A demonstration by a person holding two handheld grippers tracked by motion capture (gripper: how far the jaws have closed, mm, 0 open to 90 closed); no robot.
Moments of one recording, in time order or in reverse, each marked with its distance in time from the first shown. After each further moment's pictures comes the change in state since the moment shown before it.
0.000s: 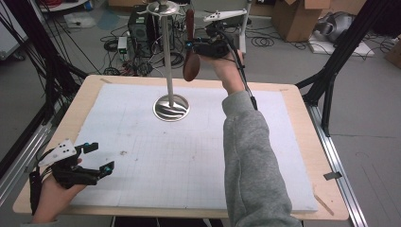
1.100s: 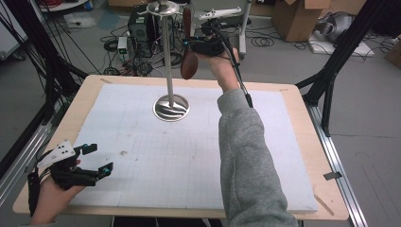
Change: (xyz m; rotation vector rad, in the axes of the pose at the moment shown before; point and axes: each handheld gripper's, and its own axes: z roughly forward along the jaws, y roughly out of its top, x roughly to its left) left arm 0.001 -0.003 -0.003 0.009 0.001 -0.005; right arm -0.001 0.003 0.013 0.013 -0.032 0.010
